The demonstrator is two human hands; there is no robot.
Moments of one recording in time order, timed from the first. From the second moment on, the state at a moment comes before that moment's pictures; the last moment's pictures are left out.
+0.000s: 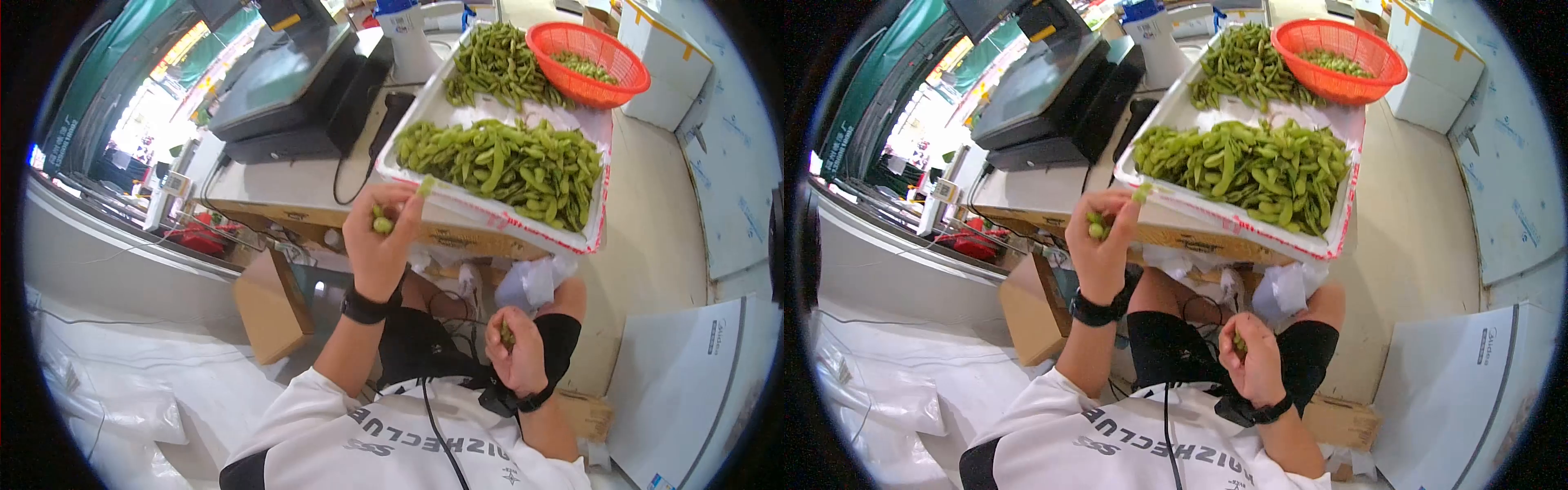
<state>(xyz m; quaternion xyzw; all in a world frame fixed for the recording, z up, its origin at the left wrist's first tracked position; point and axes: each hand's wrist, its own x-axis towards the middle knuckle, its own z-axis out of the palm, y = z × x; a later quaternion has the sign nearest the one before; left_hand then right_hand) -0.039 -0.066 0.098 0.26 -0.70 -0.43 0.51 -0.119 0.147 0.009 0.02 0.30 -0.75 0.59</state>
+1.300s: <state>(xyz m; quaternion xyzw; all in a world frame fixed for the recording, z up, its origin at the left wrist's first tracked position) 0.016 0.069 0.051 0.19 -0.69 -0.69 -0.04 -0.096 0.194 -0.006 -0.26 0.47 -0.74 0.41</state>
